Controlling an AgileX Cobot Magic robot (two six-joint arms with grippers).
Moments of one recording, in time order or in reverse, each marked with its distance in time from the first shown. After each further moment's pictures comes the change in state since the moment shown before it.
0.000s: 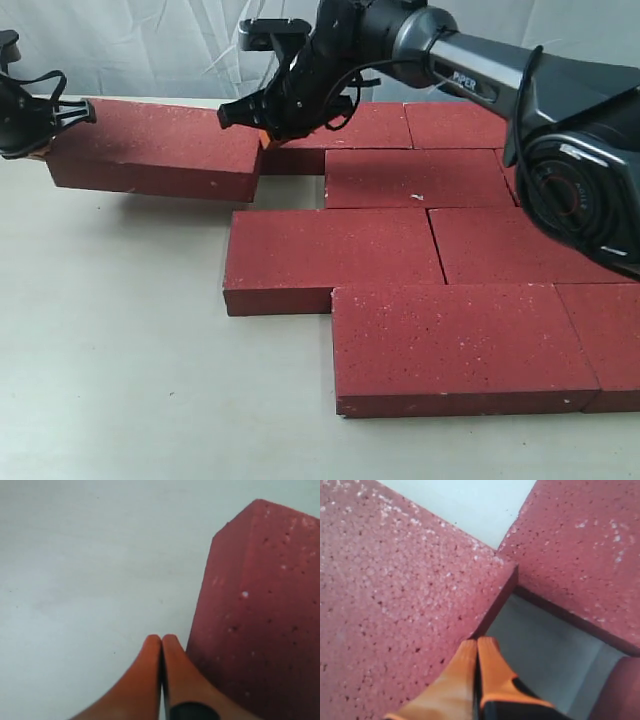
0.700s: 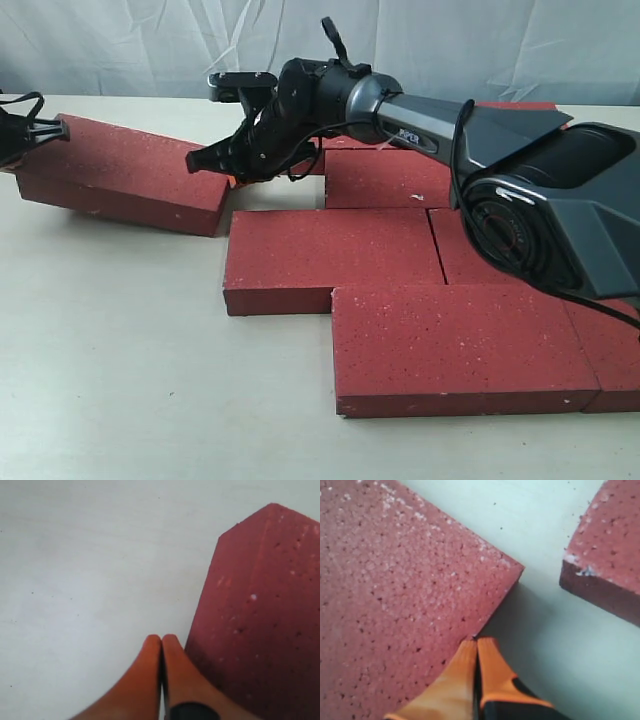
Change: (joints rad) left arm 0.065 0.051 -0.002 0.102 -0.031 0.000; right arm 0.071 0.113 0.002 0.054 -0.153 0.008
